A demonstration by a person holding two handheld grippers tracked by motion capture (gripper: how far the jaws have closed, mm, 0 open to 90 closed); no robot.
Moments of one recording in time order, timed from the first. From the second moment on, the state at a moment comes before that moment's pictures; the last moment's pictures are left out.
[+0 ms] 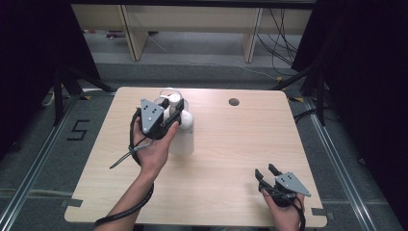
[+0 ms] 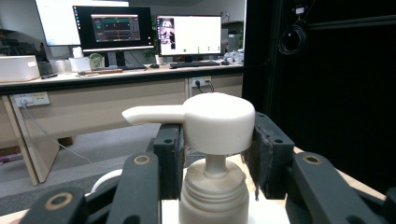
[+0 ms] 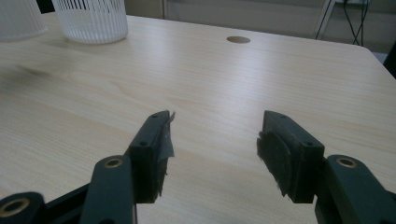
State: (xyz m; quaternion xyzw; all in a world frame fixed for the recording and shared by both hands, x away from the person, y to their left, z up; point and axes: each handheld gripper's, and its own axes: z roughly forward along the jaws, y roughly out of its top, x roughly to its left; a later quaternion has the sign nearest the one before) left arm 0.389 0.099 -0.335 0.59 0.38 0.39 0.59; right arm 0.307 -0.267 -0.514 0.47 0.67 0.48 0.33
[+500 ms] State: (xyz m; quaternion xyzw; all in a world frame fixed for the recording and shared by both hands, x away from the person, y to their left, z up) left arm 0.393 0.106 -0.326 0.59 0.38 0.39 0.59; right arm 0.309 -0.267 -0.514 0.46 0.67 0.48 0.33
